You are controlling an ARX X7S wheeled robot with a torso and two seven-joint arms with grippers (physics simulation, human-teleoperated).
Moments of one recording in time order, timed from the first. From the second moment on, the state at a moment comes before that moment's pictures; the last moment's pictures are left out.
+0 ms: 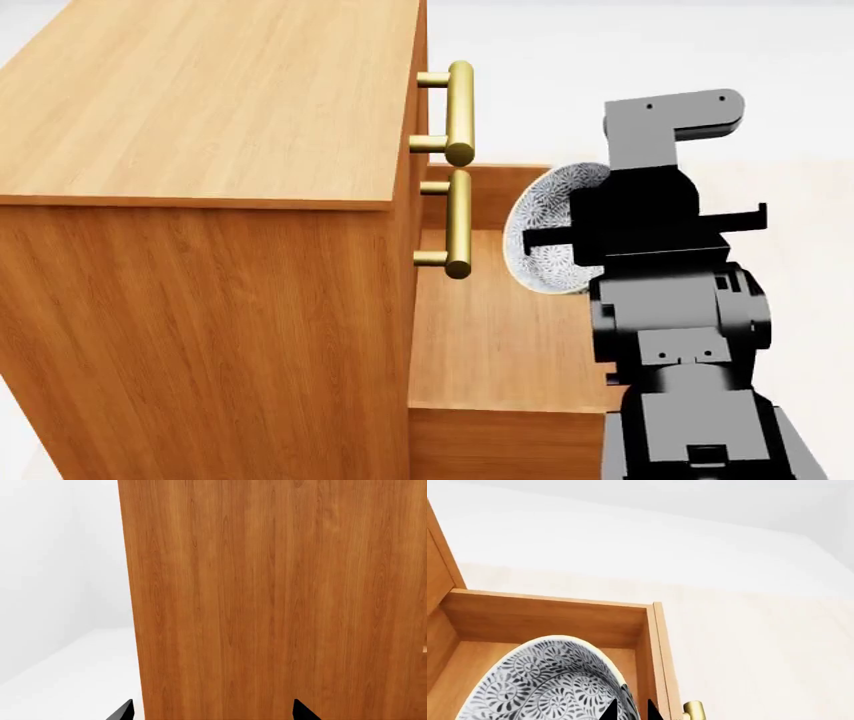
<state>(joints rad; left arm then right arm) 0.31 -0.46 0.38 0.35 -0.17 0.23 -0.53 1.37 0.10 -0.17 1.31 0.01 0.45 0.01</state>
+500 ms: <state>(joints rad) 0.31 -0.46 0.38 0.35 -0.17 0.23 -0.53 1.34 0.09 -0.18 1.31 0.01 0.45 -0.01</state>
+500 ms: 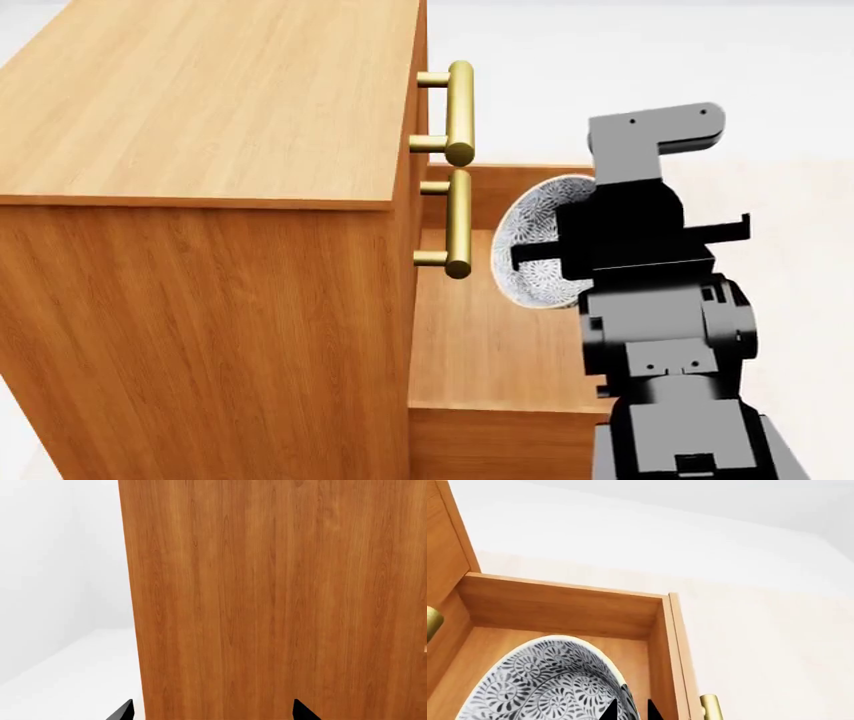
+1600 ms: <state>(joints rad) 0.31 -0.46 0.39 0.35 -0.17 0.23 -0.54 1.32 0.07 -0.15 1.31 0.02 0.53 -0.14</state>
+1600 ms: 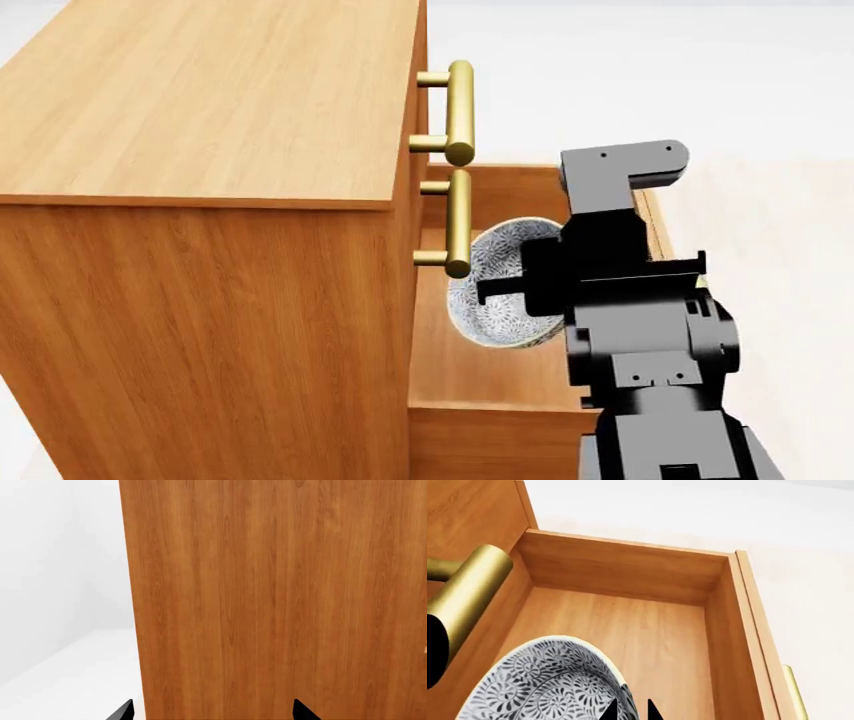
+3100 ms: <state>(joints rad) 0.31 -0.47 0.39 0.36 -0.18 0.24 -0.55 1.31 0.07 -0.06 1.31 -0.01 0.66 -0.24</state>
